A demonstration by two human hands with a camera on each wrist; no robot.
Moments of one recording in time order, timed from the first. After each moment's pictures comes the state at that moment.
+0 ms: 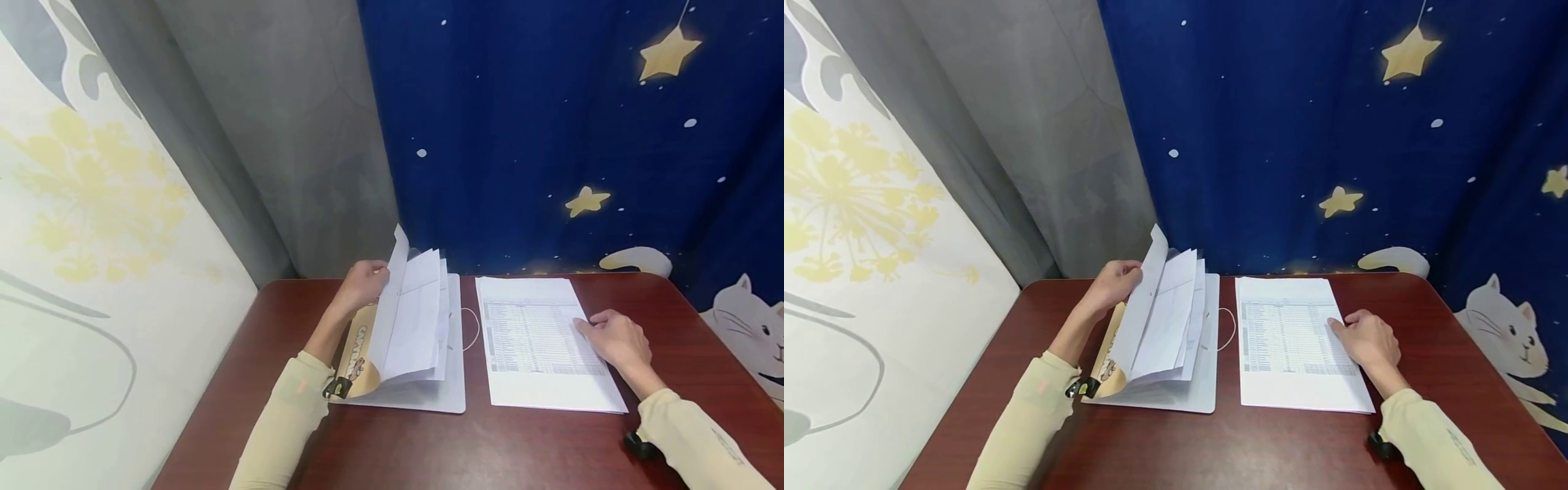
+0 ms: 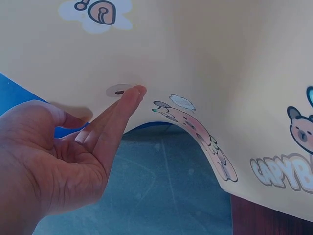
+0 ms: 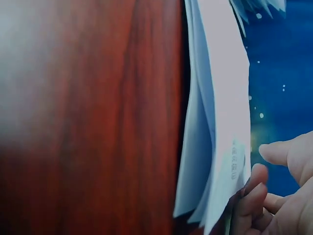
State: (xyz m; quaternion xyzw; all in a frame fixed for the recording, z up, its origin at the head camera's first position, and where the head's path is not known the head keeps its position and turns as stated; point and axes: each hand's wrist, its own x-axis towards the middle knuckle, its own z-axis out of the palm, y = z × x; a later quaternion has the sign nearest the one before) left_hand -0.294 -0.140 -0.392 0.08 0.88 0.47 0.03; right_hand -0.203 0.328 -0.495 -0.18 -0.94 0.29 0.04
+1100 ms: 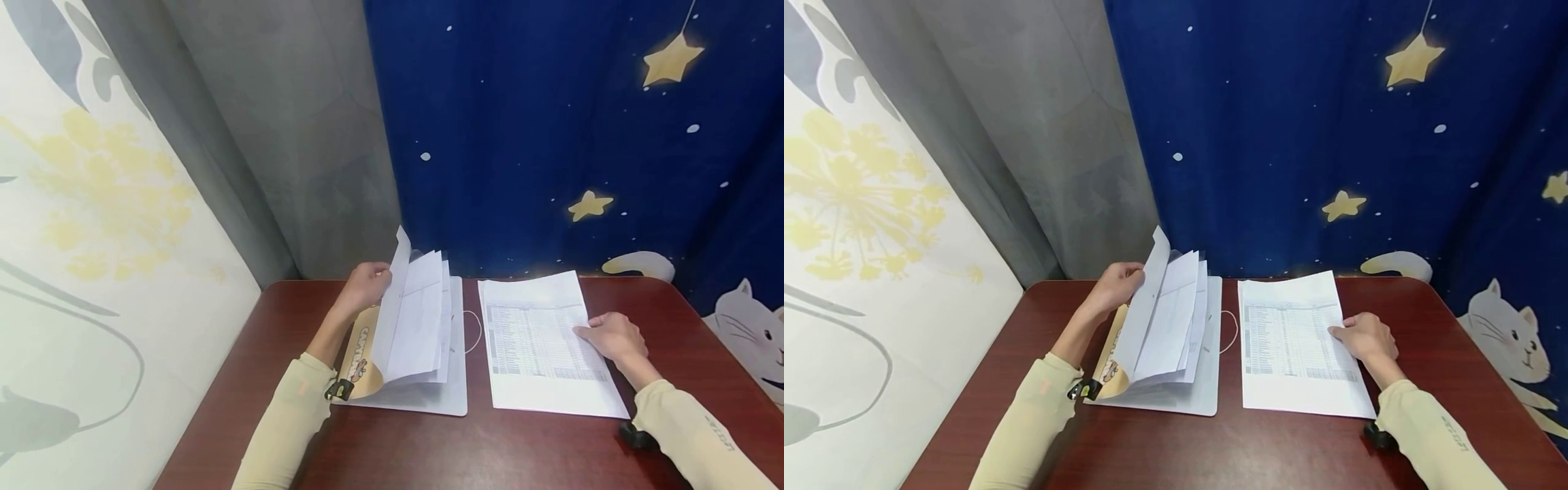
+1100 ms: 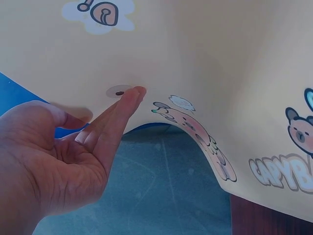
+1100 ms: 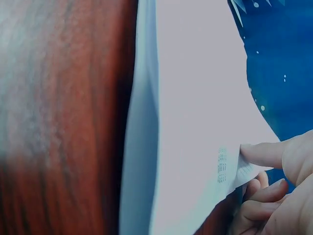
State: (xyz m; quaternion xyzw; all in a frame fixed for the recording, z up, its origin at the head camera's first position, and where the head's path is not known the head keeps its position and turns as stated) left_hand -0.293 -0.141 -0.390 0.07 0.87 0.49 0.04; right_hand -0.218 0.330 -0.494 -0.20 -0.93 0.31 -0.01
